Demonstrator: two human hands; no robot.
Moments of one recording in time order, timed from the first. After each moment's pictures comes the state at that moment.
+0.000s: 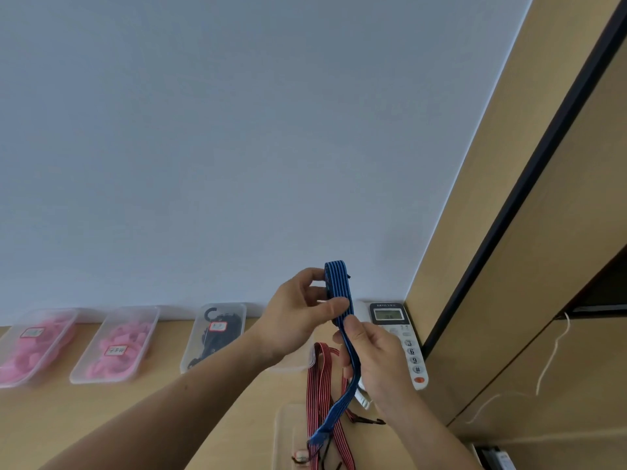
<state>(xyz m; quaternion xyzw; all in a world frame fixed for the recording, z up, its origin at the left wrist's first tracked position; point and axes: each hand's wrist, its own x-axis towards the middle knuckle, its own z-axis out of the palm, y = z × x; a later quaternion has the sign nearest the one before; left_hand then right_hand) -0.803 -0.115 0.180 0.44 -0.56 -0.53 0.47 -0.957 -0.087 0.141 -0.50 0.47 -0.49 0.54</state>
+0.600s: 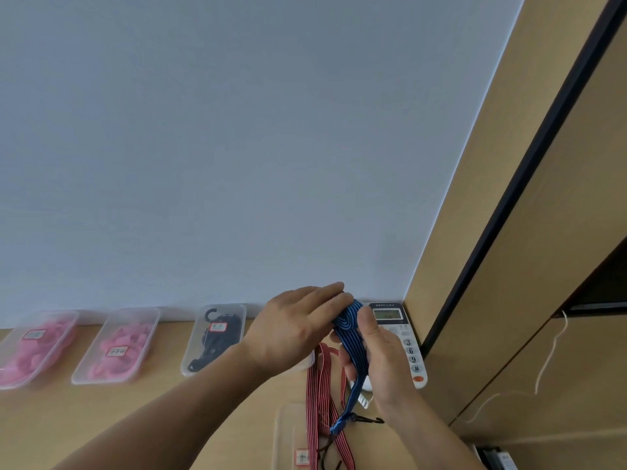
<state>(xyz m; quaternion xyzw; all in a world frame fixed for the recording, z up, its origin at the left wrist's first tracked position) -0.793 -0.120 0.151 0.31 -0.85 0.20 0.37 -0.961 -0.081 0.149 -0.50 0.44 -0.48 0.57</state>
